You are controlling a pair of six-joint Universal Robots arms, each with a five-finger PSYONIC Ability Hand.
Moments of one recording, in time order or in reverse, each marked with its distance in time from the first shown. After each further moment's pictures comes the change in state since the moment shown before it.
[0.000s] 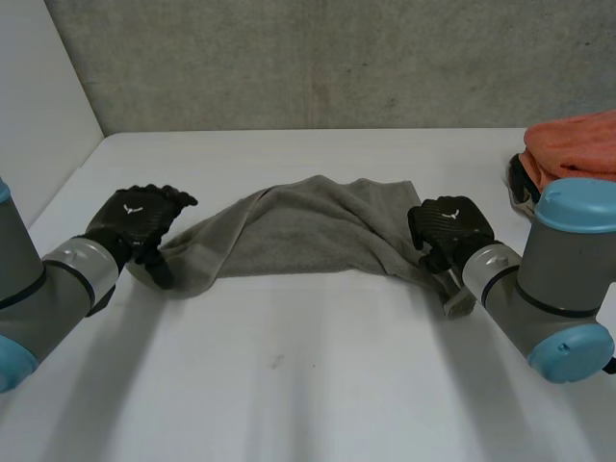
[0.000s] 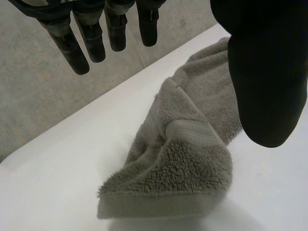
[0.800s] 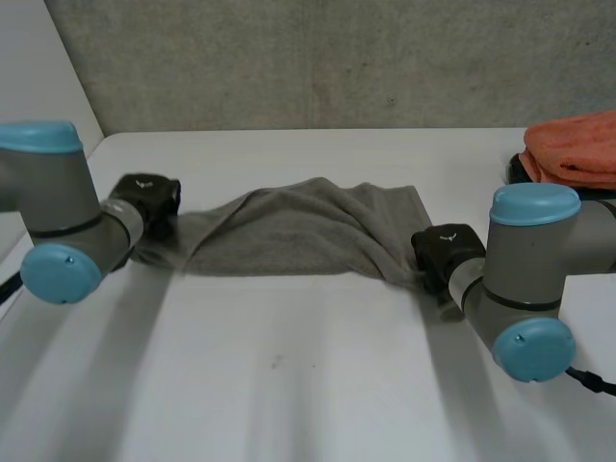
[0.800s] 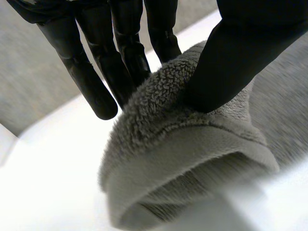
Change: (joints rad) left arm -0.042 -0.415 0.586 -0.216 -0.186 -0.007; right arm 0.070 0.125 -0.130 0.181 0.195 0.032; left_hand 0.959 0.990 0.976 1.000 0.937; right_hand 0.139 0.223 0.221 0.227 0.208
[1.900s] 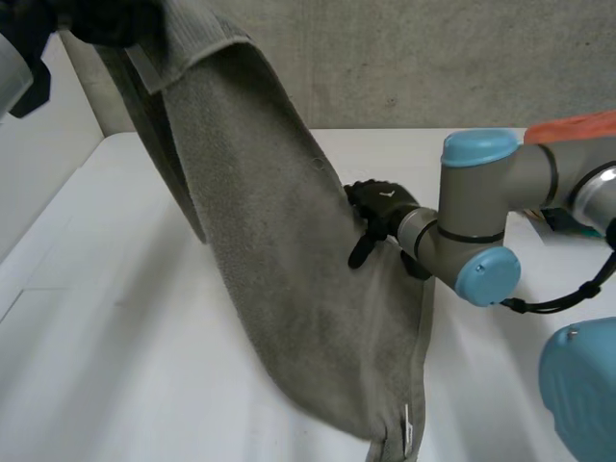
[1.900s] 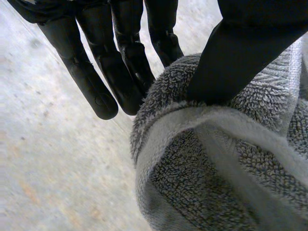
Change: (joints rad) left arm -0.056 0.751 -0.199 0.174 0.303 -0.015; right arm 0.065 0.346 -0.701 0.283 -0.240 0.222; left_hand 0.000 0.004 0.006 0.001 0.000; right_hand -0.869 -0.971 -0.970 -0.976 -0.941
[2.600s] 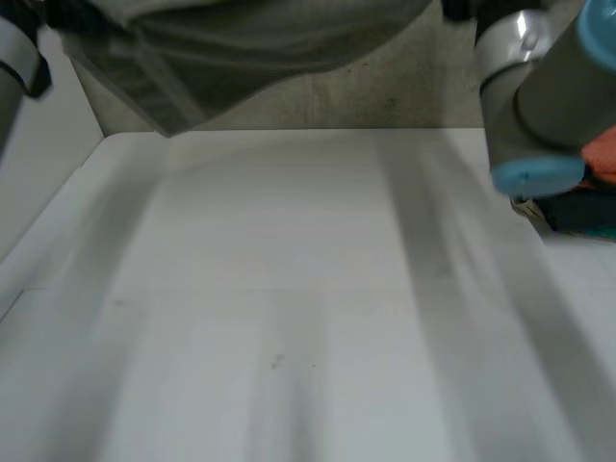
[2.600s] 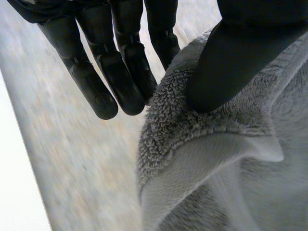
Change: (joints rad) left arm 0.181 -0.554 0.487 0.077 -0.154 -0.284; right arm -0.048 -0.414 0.083 -0.598 0.273 -0.181; left_hand 0.000 0.001 0.000 0.004 0.000; right_hand 0.915 0.972 0.971 0.982 0.930
